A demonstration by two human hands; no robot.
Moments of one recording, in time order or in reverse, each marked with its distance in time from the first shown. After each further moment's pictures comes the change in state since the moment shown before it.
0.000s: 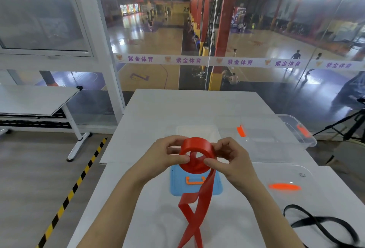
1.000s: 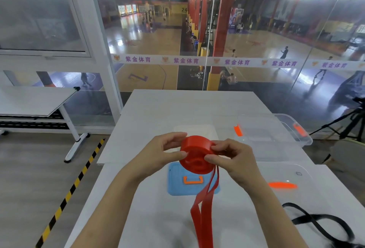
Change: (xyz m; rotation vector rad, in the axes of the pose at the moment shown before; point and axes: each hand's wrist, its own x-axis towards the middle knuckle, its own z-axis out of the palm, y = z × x) left_hand -0.007 0.016 0.003 0.016 -0.020 0.032; right_hand -0.003 -0.016 -0.014 0.040 0.024 0.009
